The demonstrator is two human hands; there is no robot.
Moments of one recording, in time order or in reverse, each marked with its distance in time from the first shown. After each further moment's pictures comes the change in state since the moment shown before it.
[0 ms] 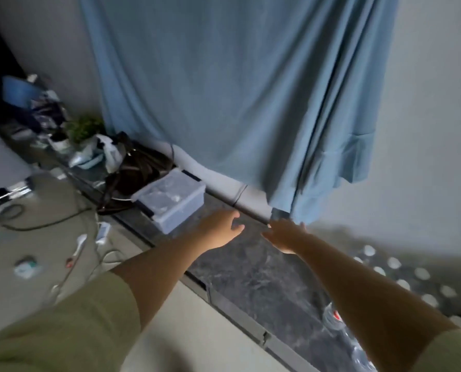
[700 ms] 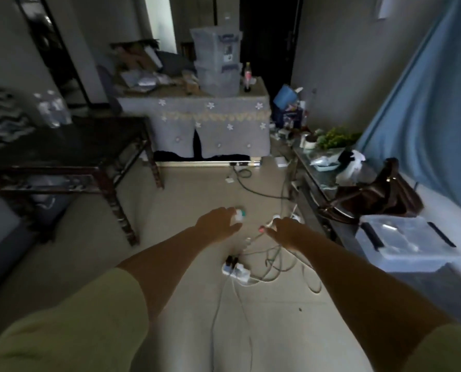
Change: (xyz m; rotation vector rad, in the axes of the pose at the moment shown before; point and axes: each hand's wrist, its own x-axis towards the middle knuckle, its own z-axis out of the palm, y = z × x) left_hand -0.503 -0.310 -0.132 0.058 0.332 -0.877; right_hand -0.145 -0.563 0.087 -0.335 -0.027 -0.892
